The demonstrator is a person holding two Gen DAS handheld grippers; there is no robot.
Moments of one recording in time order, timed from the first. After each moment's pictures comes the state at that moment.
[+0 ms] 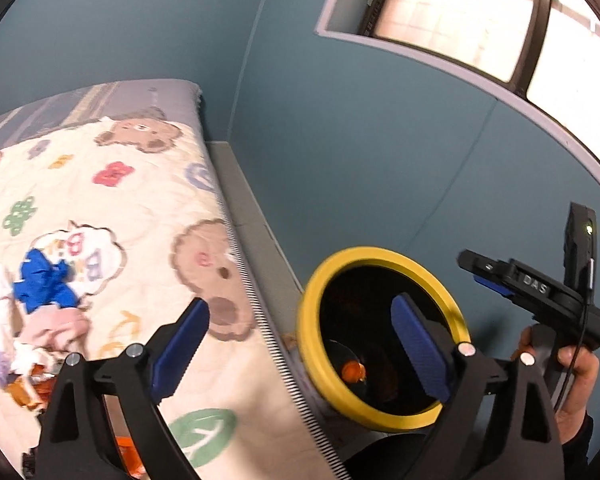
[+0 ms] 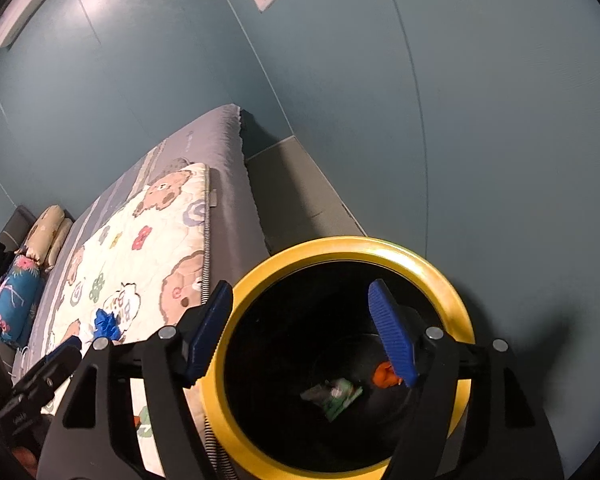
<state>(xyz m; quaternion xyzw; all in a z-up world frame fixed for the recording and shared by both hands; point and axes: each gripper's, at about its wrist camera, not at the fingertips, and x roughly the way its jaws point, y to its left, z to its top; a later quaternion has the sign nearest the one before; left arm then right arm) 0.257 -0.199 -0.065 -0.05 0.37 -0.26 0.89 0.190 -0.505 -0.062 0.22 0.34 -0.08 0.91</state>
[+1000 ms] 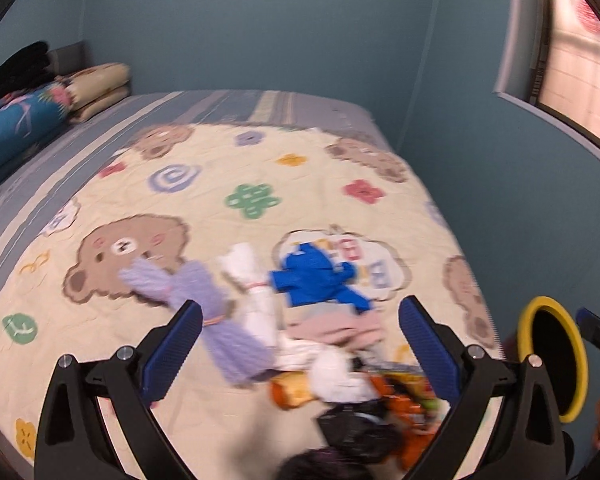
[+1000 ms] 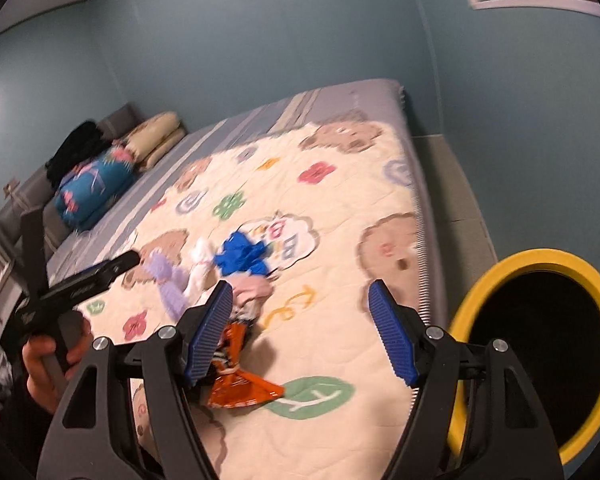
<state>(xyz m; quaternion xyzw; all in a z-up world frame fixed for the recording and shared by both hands) 0.263 0.061 -0.074 -0.07 0.35 0.00 0.93 0.214 -0.267 -0.041 0.10 0.35 0.16 0.92</state>
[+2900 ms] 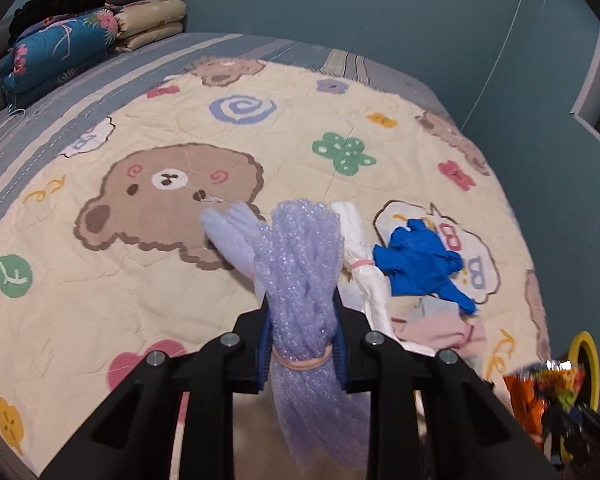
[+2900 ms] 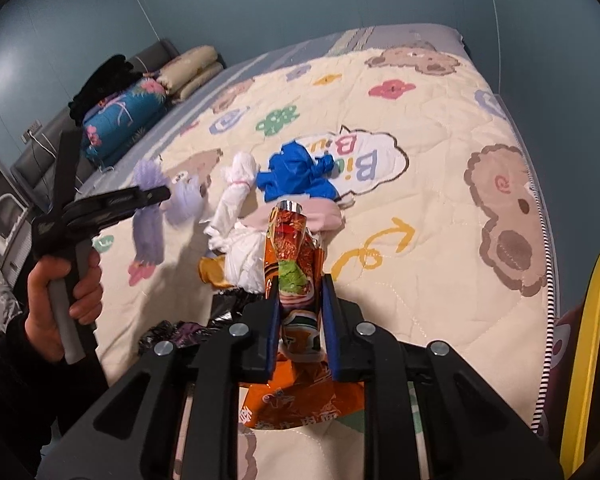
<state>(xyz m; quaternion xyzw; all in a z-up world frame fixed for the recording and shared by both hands) 0.296 0.142 -0.140 -0.15 0.41 0.07 0.90 0.246 -0.175 -0.133 0.07 0.43 0.24 0.87</state>
